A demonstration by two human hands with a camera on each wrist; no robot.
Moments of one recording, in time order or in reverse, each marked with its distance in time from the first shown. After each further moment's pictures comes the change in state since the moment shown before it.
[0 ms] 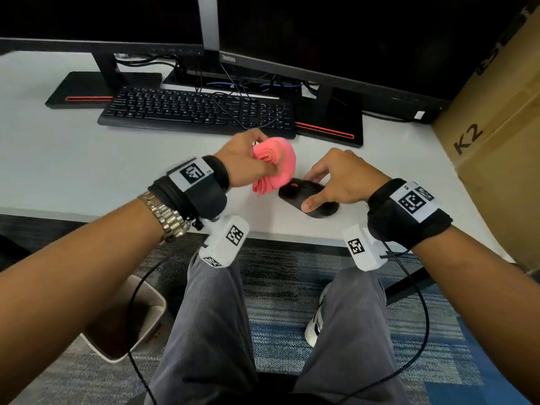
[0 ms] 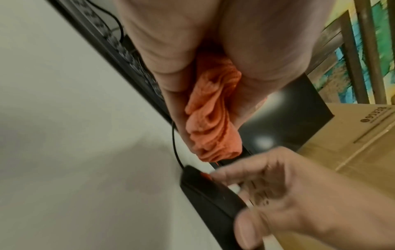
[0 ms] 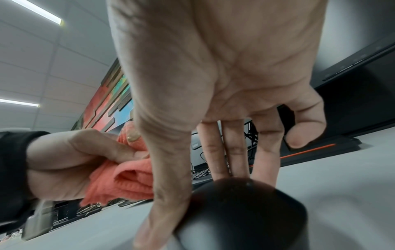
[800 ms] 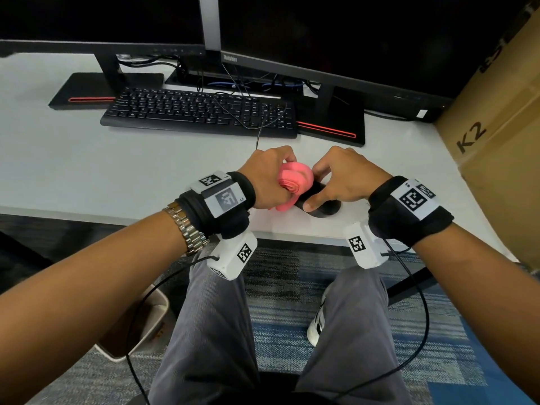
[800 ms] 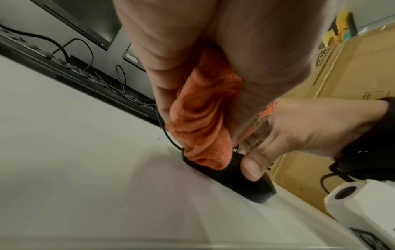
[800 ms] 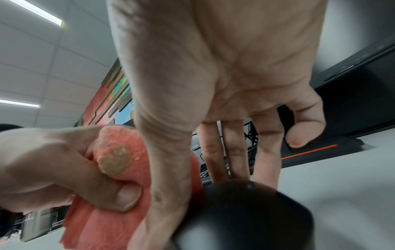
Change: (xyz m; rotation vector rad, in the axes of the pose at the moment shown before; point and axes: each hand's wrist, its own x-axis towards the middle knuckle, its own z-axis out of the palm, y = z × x) left_hand -0.019 0.014 0.032 0.510 -0.088 0.165; right_hand 0.001 -0.005 -0.001 -0.018 -0.011 -0.003
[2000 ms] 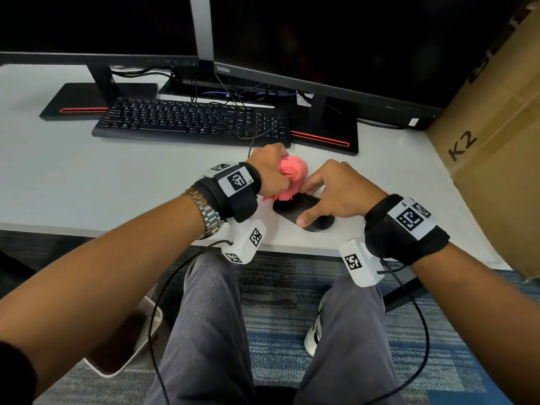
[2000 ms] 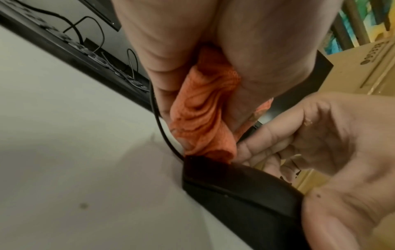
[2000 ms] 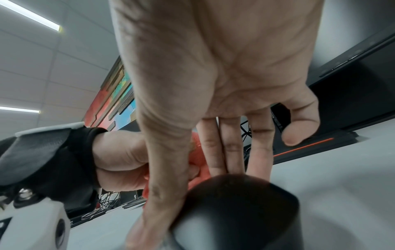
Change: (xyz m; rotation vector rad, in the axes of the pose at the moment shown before) left_hand 0.049 -0.005 -0.002 0.007 -0.006 -0.161; right_hand -0.005 0.005 0.006 0.069 0.028 -0.026
